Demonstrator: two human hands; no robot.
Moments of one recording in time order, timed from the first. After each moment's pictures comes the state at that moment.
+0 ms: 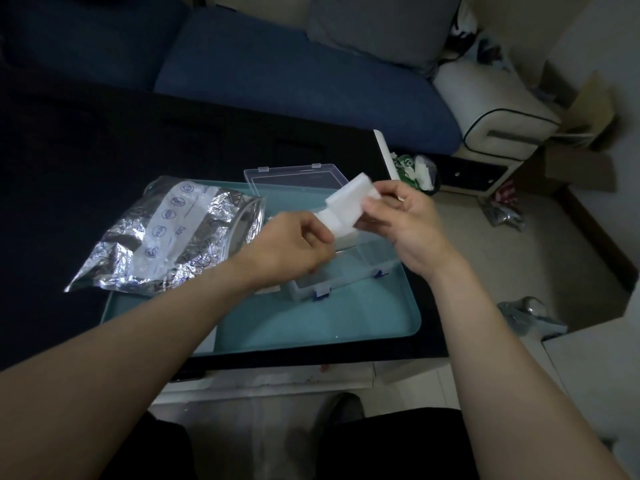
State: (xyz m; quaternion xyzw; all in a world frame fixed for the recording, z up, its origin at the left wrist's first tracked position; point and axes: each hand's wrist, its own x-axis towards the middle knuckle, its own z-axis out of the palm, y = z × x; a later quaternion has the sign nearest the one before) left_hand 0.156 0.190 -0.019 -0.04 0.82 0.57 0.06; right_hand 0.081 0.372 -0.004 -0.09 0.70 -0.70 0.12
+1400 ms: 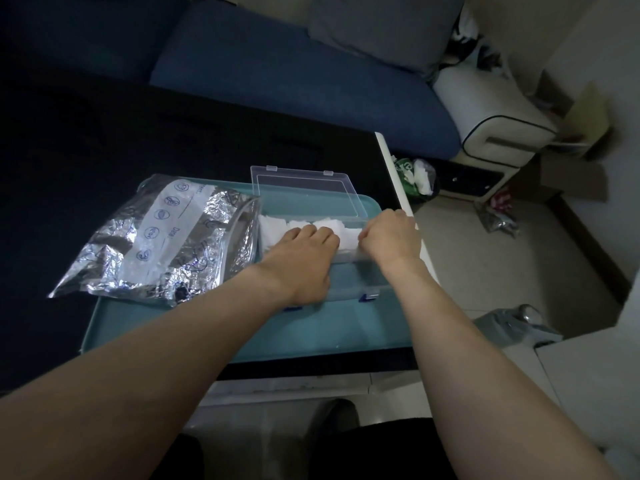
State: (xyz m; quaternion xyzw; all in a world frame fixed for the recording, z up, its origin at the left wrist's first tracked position) left_hand 0.130 0.202 -0.063 0.16 0.98 0.12 0.01; right_hand 0.043 0.347 -0.049 0.01 1.00 -0.05 -0.01
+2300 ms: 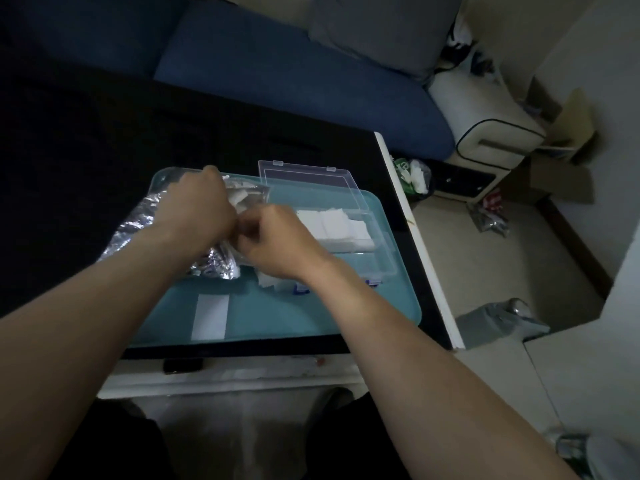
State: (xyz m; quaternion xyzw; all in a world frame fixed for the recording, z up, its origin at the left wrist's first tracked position) left_hand 0.168 0.100 -0.012 -0.22 0.95 0.23 -0.07; right_hand 0.144 0.230 -0.021 -0.36 0.88 -0.30 0.11
